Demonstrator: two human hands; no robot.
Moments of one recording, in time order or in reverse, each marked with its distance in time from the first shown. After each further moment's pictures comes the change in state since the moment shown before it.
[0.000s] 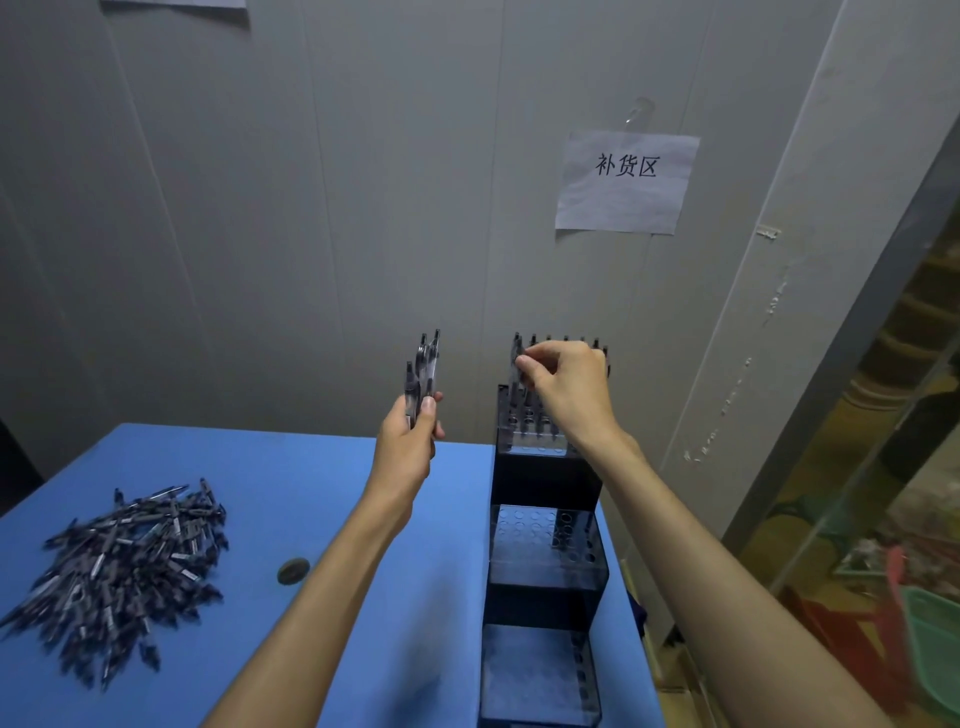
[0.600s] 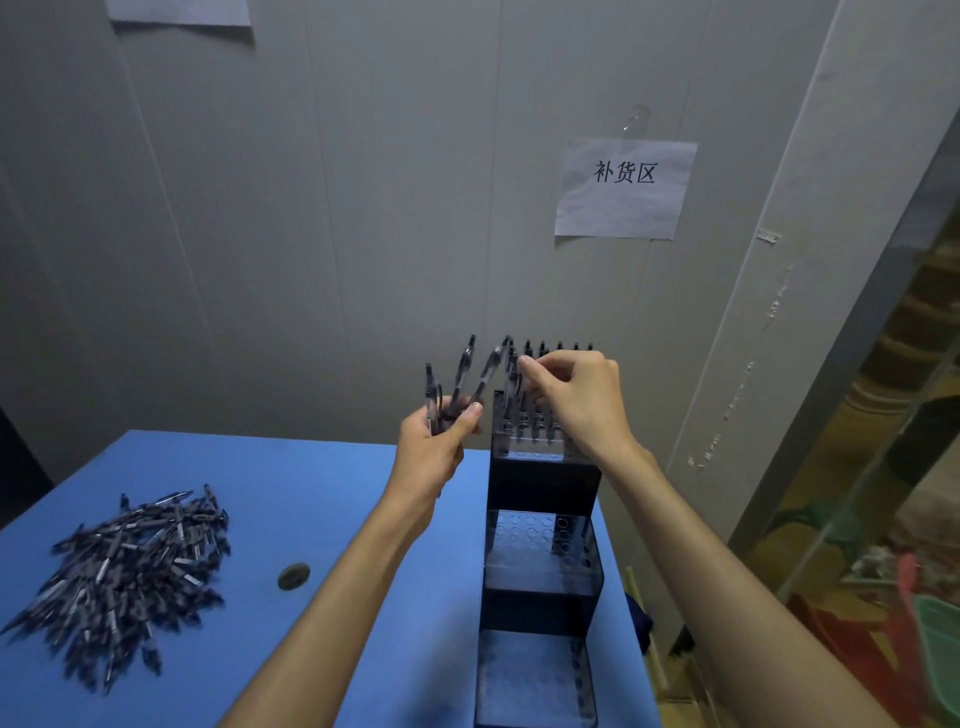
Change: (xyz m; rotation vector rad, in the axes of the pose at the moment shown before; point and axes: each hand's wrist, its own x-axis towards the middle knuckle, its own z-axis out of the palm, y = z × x) left_hand -0.017 0.018 0.027 -0.147 -0.085 0.009; right_hand -0.009 0.003 -0.021 0.109 -0.019 0.049
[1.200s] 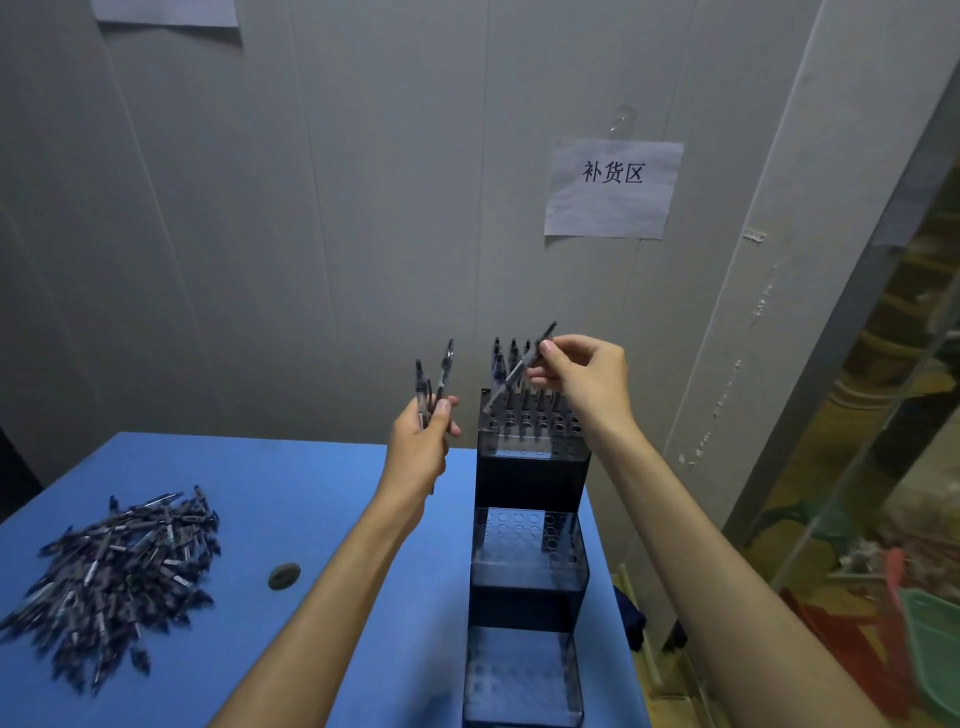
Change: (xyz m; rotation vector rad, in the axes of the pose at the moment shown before) left_hand 0.006 -0.006 0.004 0.130 0.048 -0.023; right_hand 0.007 0.004 -0.016 0.482 0.071 0.256
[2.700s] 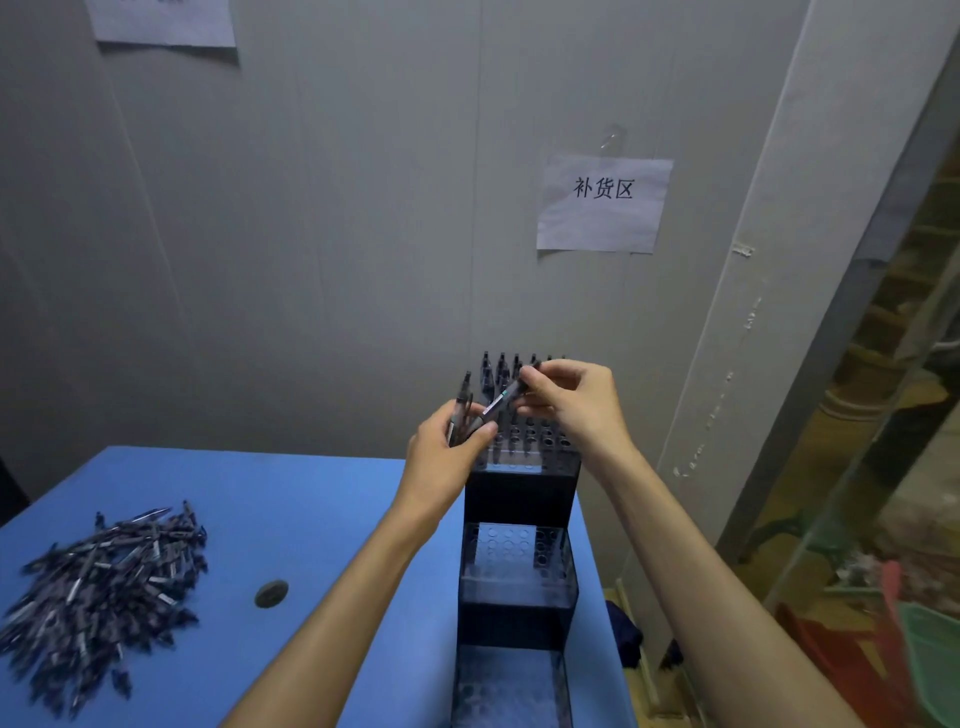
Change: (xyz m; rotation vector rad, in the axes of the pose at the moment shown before) left_hand -0.008 0.012 0.029 0.170 -0.087 0.158; right_hand -0.006 0.002 -0.012 0.032 -0.142 0.012
